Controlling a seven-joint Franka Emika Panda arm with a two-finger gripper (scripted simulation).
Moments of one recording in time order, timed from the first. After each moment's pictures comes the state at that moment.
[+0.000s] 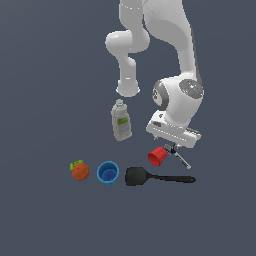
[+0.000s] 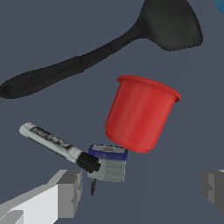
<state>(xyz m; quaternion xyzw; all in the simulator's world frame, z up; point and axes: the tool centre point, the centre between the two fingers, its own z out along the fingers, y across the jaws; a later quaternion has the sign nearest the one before) -0.015 0.175 0.106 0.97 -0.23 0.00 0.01</state>
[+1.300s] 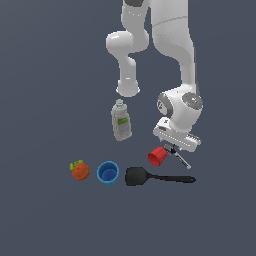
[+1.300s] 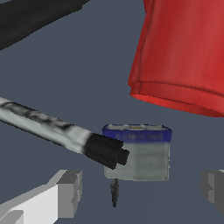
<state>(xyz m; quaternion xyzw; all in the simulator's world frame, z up) -0.038 0.215 0.042 0.96 -0.27 0.00 0.00</state>
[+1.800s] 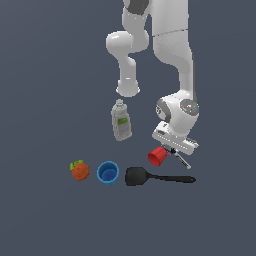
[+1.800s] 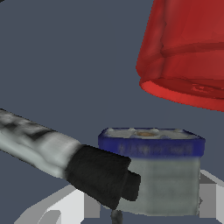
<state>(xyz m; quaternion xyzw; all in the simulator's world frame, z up) -0.038 0.215 0.013 0.96 -0.28 0.00 0.00</state>
